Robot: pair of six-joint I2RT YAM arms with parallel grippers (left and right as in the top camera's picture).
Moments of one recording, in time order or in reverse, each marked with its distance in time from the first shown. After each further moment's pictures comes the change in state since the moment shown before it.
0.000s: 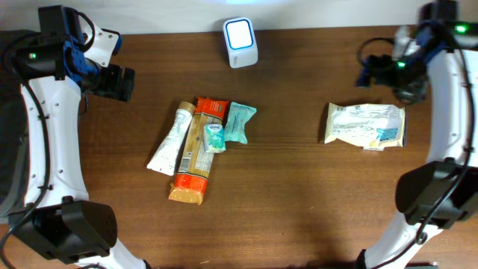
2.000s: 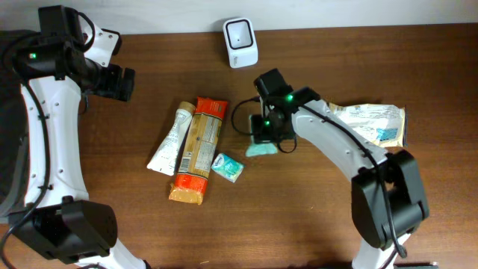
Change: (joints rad) left arm 0.000 0.000 0.000 0.000 0.000 0.000; right arm 0.634 -0.066 -0.625 0.569 0.096 0.313
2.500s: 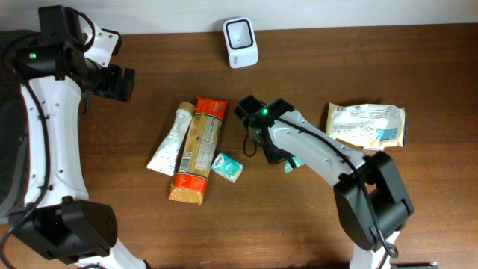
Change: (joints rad) left arm 0.000 0.000 0.000 0.000 0.000 0.000; right arm 0.137 0.048 0.002 -0.301 0.606 -0.006
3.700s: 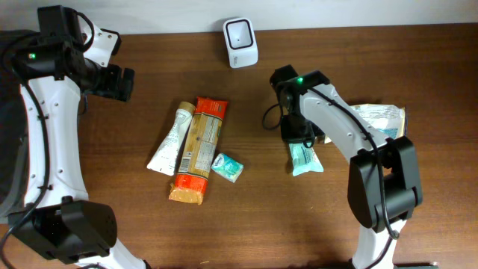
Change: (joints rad) left arm 0.003 0.000 0.000 0.000 0.000 0.000; right arm -0.236 0.055 0.128 -0.029 -0.291 0.022
